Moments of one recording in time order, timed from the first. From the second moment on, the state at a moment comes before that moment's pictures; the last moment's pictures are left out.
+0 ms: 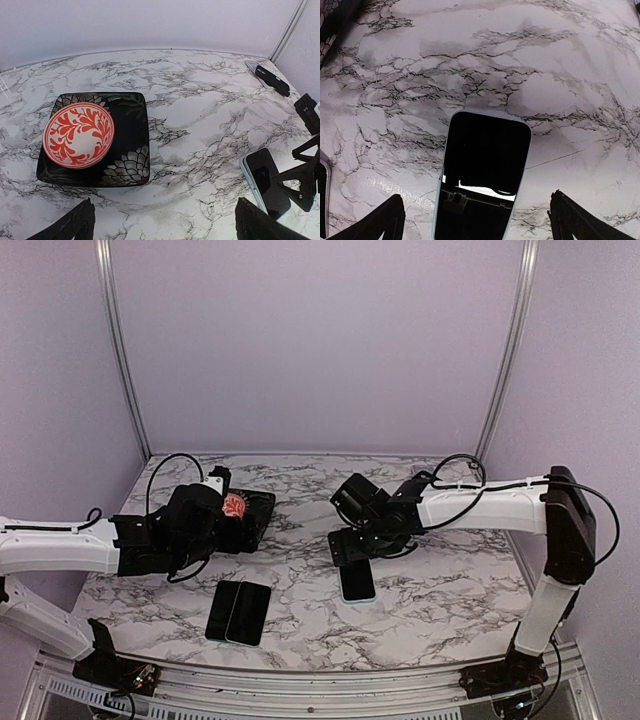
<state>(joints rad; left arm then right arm) -0.97 1.28 0.78 -0.10 -0.53 -0.51 0.92 1.78 1.29 -0.64 0.29 0.61</state>
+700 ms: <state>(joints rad) -0.97 1.45 0.88 0.04 -0.29 -0.34 0.92 1.92 1.26 -0.68 0.15 0.65</state>
